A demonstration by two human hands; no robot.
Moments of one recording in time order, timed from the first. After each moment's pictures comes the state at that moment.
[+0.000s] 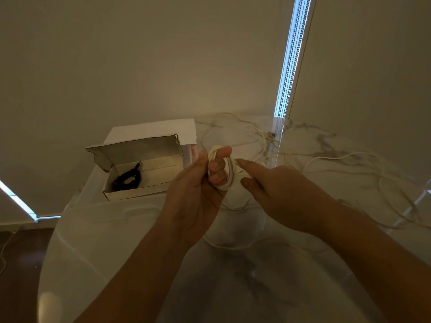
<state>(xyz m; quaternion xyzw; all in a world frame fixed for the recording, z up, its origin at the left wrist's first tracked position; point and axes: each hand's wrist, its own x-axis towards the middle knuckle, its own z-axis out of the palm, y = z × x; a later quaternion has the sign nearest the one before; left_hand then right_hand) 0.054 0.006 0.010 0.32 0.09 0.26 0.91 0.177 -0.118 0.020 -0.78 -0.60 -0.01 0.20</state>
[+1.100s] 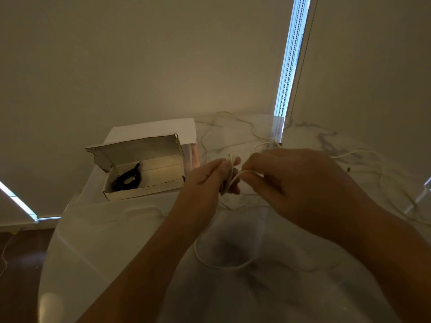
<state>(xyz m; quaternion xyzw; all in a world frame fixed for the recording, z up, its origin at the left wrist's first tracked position) 0.050 -0.001 0.007 0.73 0.17 0.29 0.59 0.158 -0.144 0.060 -0.73 -0.63 -0.18 0.20</state>
